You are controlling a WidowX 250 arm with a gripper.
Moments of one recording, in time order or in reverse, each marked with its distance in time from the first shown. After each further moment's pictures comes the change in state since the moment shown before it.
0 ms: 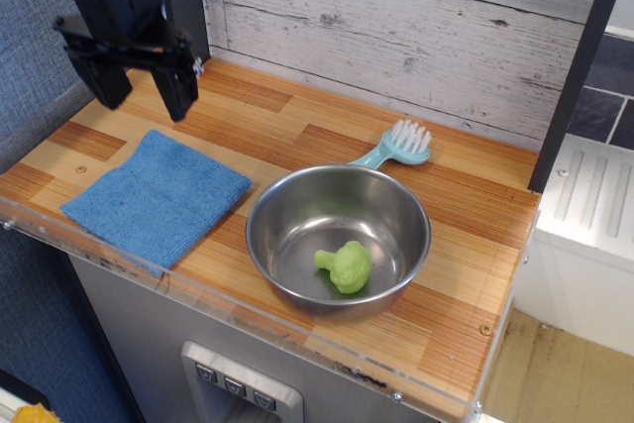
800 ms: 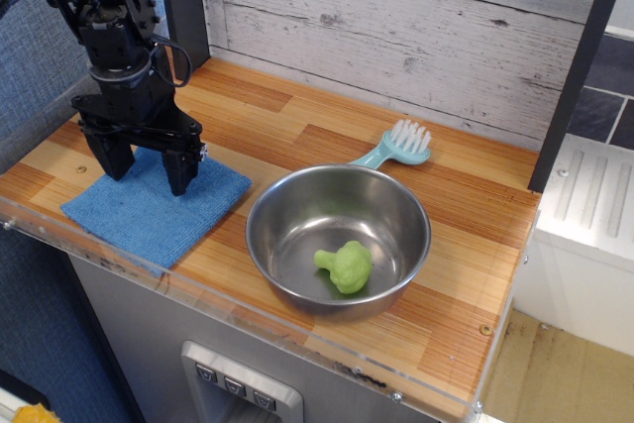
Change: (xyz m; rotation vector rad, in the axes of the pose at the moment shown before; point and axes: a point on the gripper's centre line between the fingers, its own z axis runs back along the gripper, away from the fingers) arm -0.023 0.008 -0.067 0.069 0.117 0.018
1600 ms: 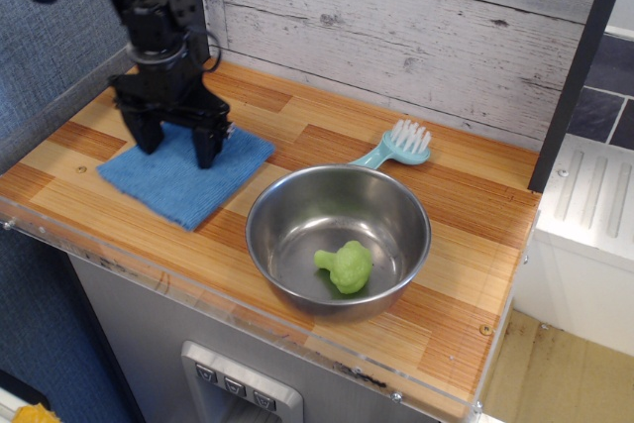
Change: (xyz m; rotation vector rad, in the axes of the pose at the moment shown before) arm 0.027 0.002 -0.016 0.040 0.020 0.002
